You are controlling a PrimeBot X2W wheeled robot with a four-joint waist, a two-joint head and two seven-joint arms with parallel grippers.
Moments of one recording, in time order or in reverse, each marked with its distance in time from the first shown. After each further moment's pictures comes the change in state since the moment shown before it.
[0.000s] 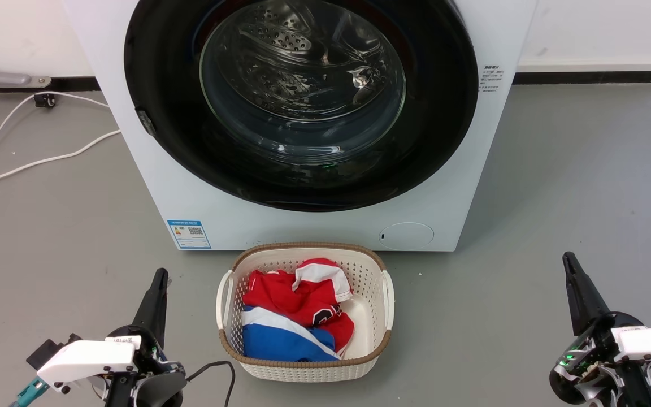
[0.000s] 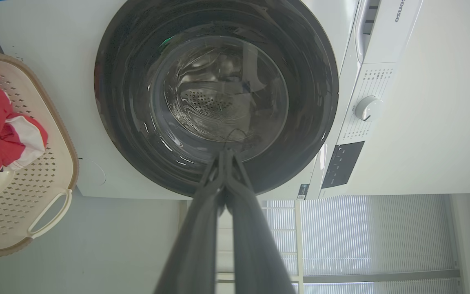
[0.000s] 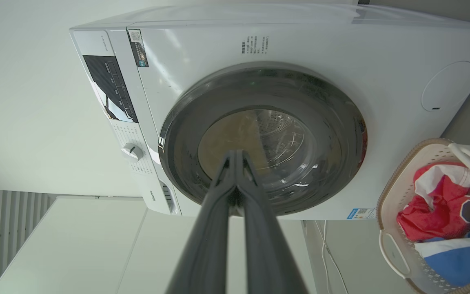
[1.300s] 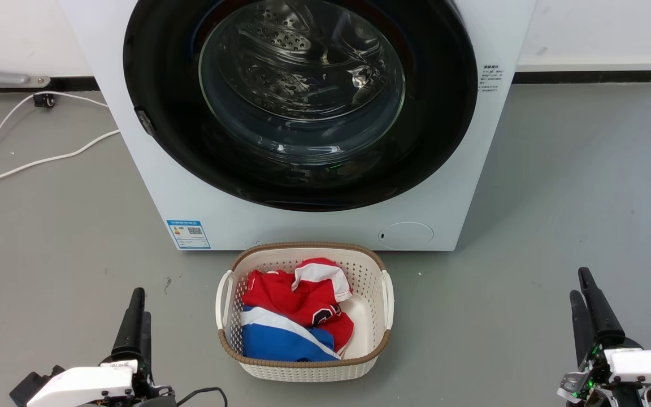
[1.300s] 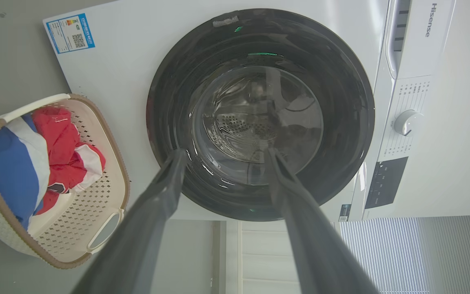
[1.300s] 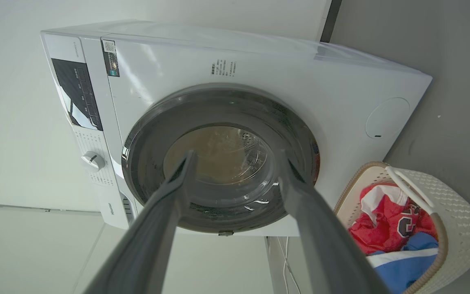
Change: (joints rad) left arm 0.055 -0.004 0.031 0.028 0.120 0.001 -0.094; right arm 0.053 0.005 -0.007 0.016 -0.136 0.000 -0.094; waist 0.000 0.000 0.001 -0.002
